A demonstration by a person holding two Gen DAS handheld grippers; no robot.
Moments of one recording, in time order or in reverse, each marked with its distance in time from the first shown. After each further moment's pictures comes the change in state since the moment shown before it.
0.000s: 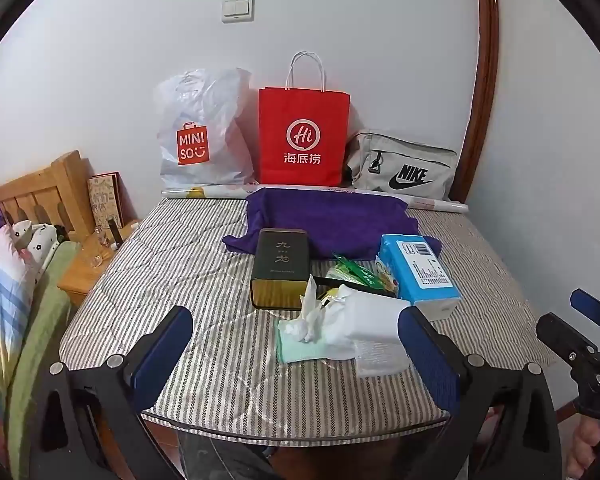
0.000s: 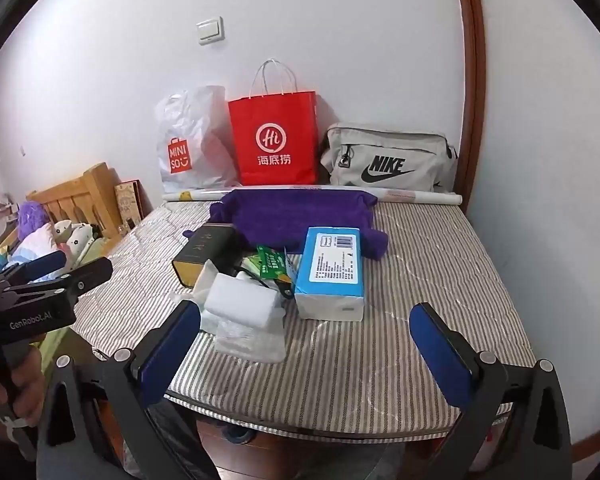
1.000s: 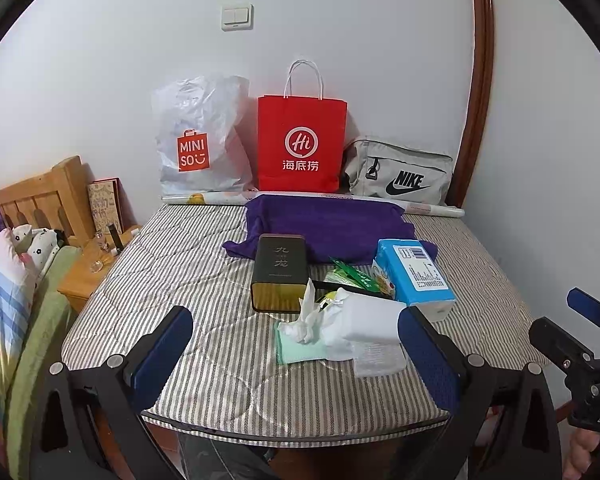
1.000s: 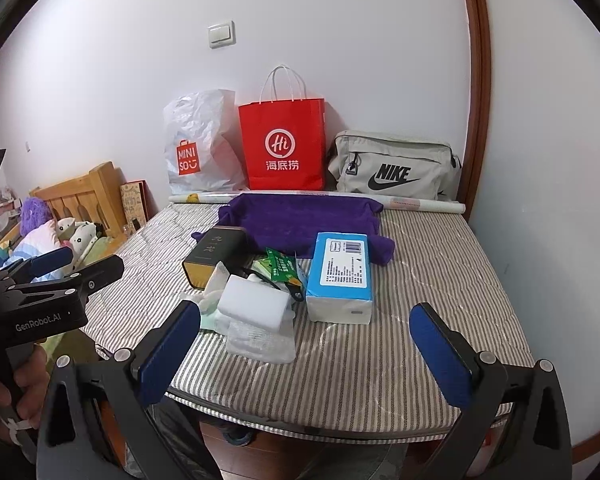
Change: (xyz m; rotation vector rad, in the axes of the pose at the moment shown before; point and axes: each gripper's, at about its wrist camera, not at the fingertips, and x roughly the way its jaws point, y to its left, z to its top) left arm -0.013 0.000 0.005 0.006 -0.017 -0.006; right arm -0.007 0.015 -0.008 -0.042 -0.027 0.004
